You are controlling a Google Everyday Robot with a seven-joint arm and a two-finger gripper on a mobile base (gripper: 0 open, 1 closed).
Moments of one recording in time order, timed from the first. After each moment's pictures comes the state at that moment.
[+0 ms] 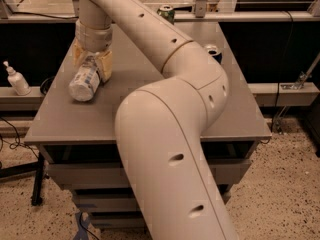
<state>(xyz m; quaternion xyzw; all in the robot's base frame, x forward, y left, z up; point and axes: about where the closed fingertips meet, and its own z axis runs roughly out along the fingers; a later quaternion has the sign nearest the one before) 0.688 0.201 0.838 -0.97 0.18 0.04 0.14</state>
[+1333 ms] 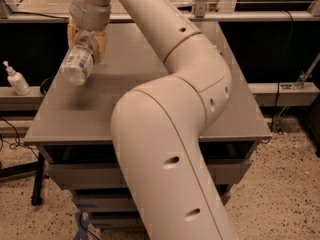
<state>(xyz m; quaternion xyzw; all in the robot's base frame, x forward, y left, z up) 0.681 0.208 0.908 -0.97 0.09 0.02 0.21</state>
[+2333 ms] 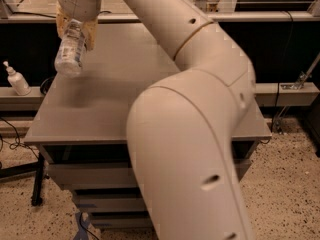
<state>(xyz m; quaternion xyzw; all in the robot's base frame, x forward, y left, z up) 0.691 0.230 0.943 -0.96 0.02 -0.08 0.26</state>
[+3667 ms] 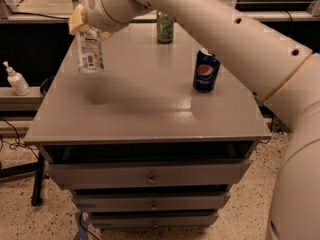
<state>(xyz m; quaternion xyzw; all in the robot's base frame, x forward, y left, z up) 0.670 0.196 0.973 -0.86 -0.18 -0.30 0.37</state>
